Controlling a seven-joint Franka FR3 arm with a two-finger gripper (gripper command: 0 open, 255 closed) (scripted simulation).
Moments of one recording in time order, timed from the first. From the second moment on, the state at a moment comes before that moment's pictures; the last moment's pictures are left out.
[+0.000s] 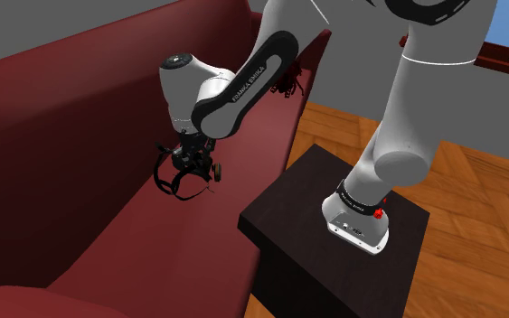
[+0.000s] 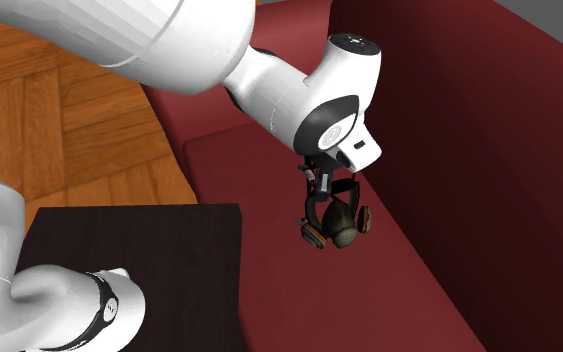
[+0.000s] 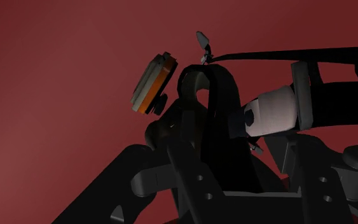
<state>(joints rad) 0.19 0.27 0.33 -2.28 -0.26 2.44 0.90</state>
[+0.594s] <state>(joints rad) 0.18 0.20 0.35 -2.27 -0.21 2.37 0.86</state>
